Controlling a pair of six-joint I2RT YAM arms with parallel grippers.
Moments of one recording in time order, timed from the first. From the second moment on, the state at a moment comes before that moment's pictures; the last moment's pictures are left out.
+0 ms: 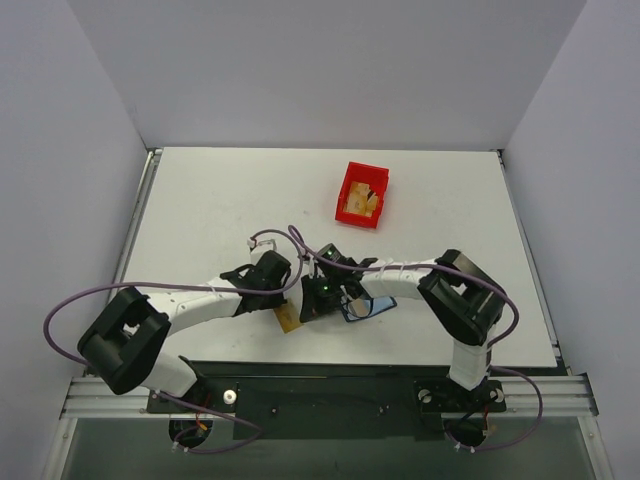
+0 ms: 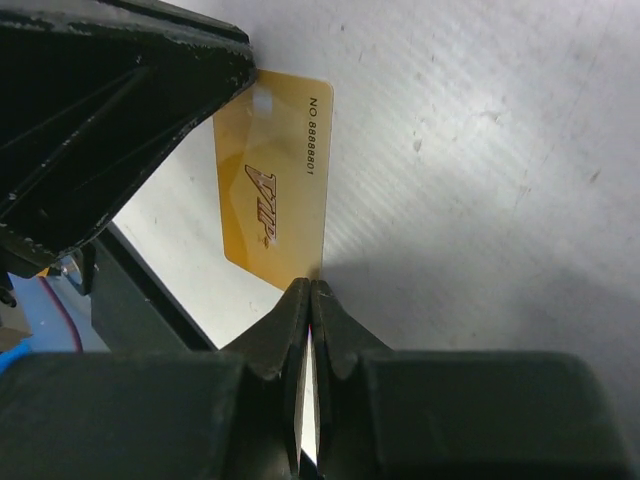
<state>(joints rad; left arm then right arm) -0.72 1.44 0.68 -0.27 -0.28 -0.79 0.87 1.86 0.96 -0.08 -0.41 0.55</state>
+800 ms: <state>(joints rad) -0.95 1.26 0.53 -0.32 -0.28 -0.95 1.02 1.70 0.74 0.01 -0.38 0.69</state>
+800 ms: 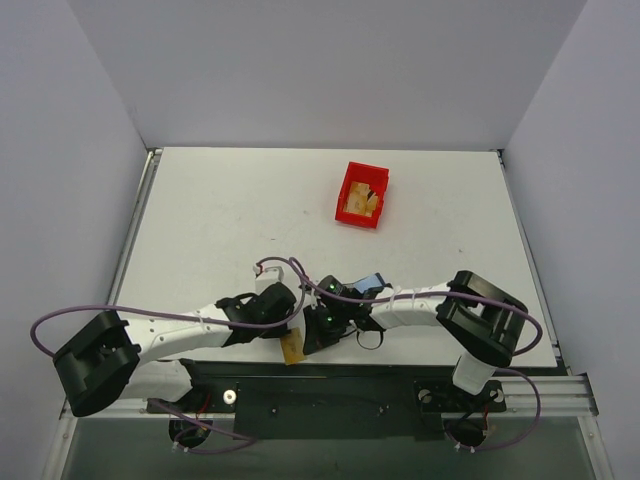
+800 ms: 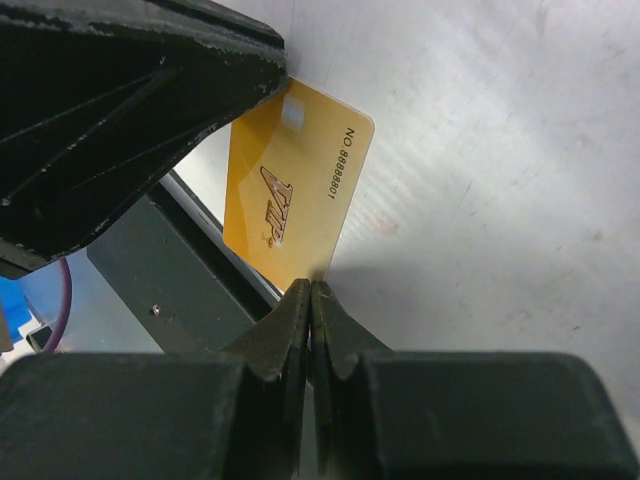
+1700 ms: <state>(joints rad) -1.05 1.23 0.52 -0.35 -0.31 -1.02 1.07 1.61 0.69 -0.03 -0.23 0.73</state>
